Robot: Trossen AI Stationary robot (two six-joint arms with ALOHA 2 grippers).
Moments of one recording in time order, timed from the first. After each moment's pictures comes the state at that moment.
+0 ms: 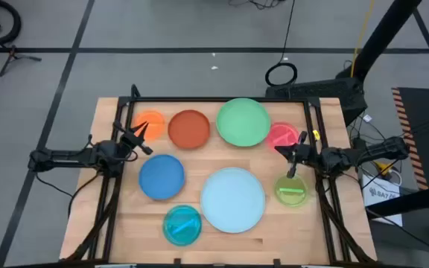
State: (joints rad) left arm 0.01 0.09 0.01 0.05 -0.94 0.52; right arm 0.23 0.15 0.02 0.07 0.60 -0.07
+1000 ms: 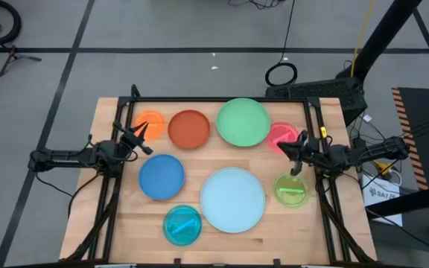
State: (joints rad) left arm 0.01 0.09 0.01 0.05 -0.94 0.52; right arm 0.23 0.15 0.02 0.31 0.57 0.15
